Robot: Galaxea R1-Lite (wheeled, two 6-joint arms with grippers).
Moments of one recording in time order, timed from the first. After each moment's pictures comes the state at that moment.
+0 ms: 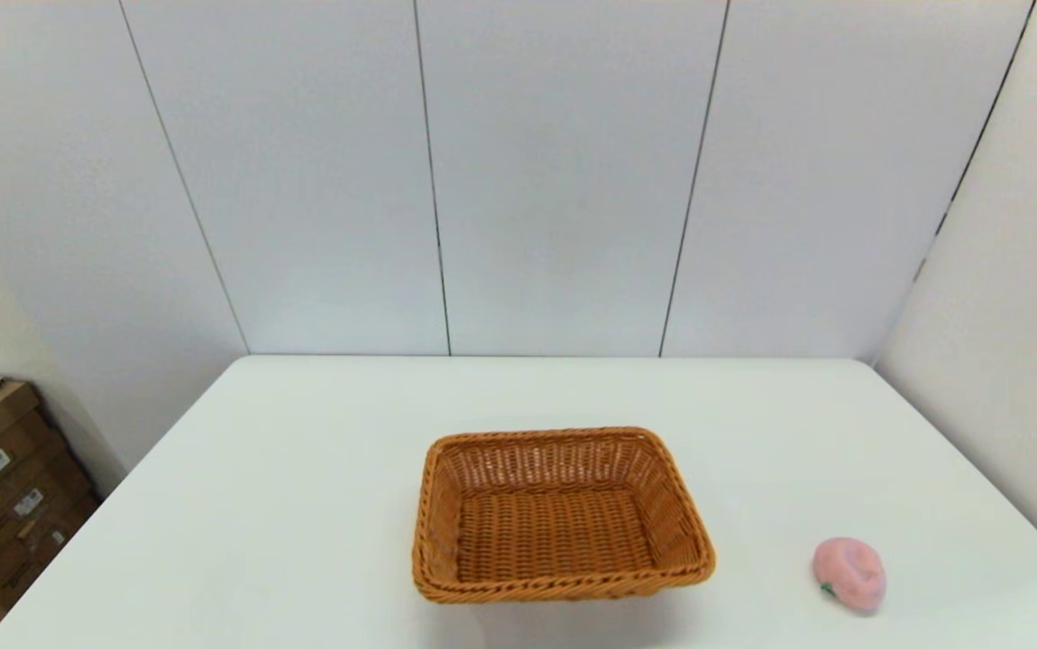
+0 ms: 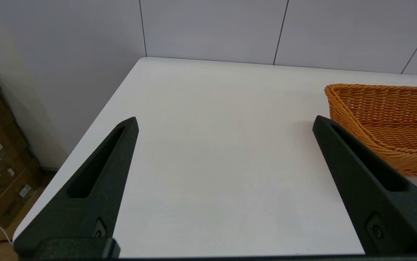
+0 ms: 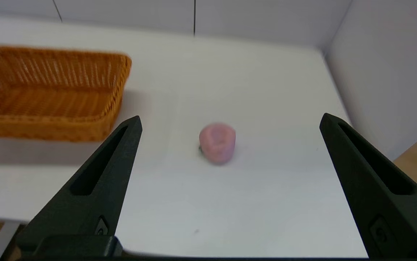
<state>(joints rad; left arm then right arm) 0.00 0.00 0.00 0.00 0.03 -0.08 0.00 0.36 -0.32 0.16 0.04 -0.08</state>
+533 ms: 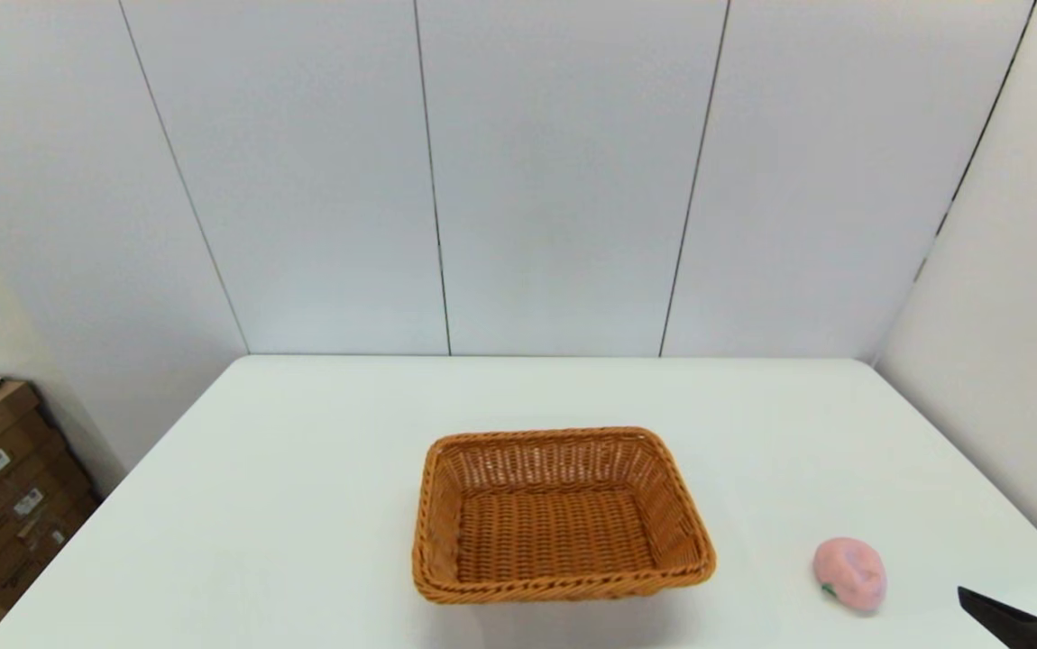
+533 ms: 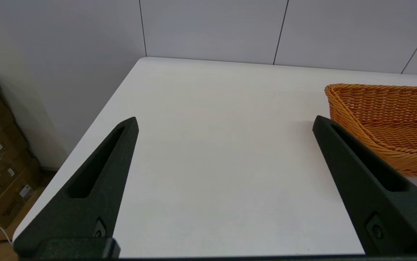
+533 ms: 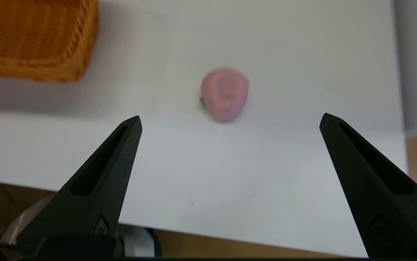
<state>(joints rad) 0.00 0.00 0.00 0.00 0.03 -0.08 0.00 0.91 -0.32 0.03 0.05 -0.14</state>
